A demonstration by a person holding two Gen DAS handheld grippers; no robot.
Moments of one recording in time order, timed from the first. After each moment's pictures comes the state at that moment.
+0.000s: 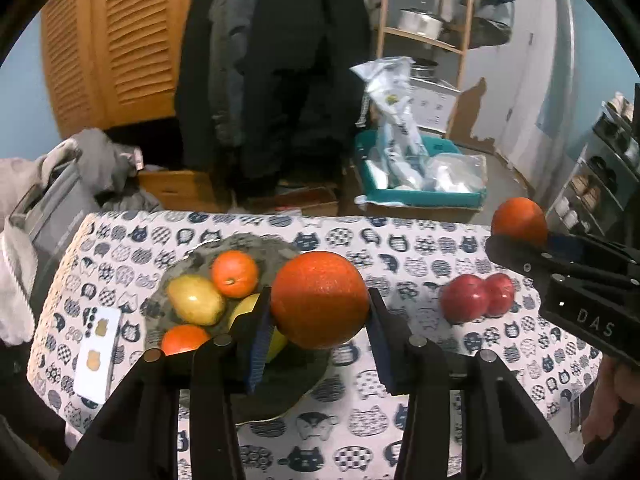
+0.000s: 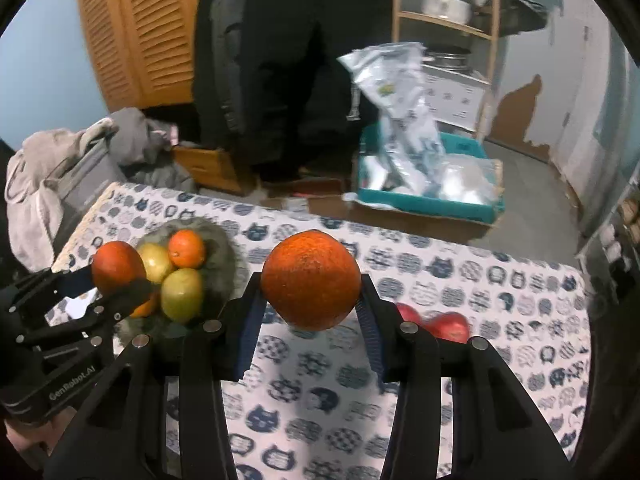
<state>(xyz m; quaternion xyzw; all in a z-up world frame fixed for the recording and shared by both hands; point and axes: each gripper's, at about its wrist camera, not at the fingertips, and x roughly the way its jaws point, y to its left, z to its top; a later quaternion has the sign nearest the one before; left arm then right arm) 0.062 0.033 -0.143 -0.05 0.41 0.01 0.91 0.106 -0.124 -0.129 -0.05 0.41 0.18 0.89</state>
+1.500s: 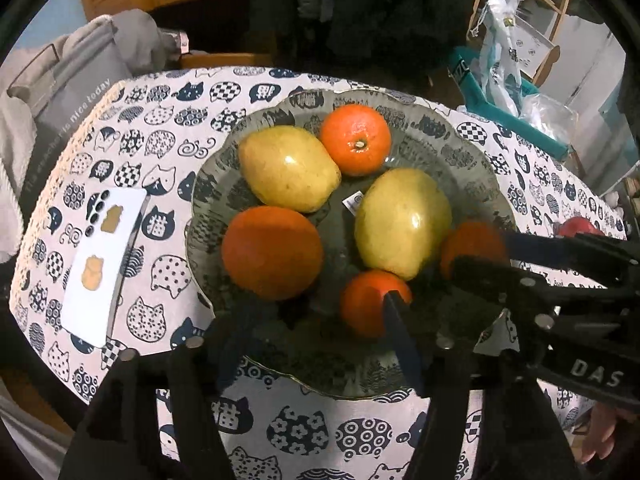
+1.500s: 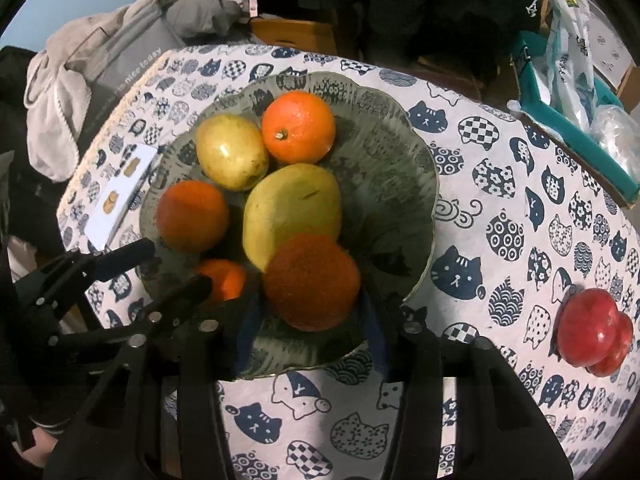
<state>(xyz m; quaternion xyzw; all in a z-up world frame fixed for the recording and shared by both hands) 0.063 0.134 -0.266 -0.10 0.54 0.08 0.83 0.132 0.024 -0.262 -0.09 0.57 0.30 0.76</state>
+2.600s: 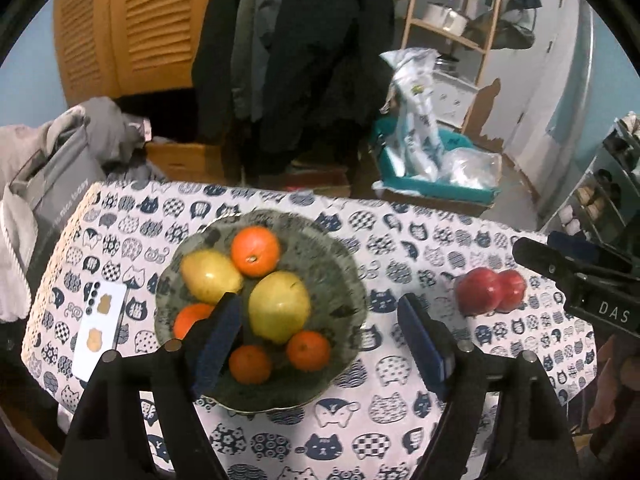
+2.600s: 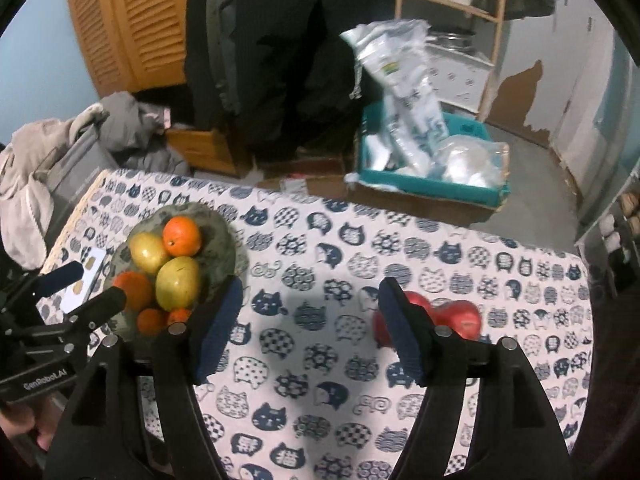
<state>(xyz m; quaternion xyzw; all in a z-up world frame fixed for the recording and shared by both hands) 0.062 0.062 -0.151 -0.08 0.43 0.01 0.90 0.116 -0.121 -0.137 -0.05 0.44 0.16 0.88</state>
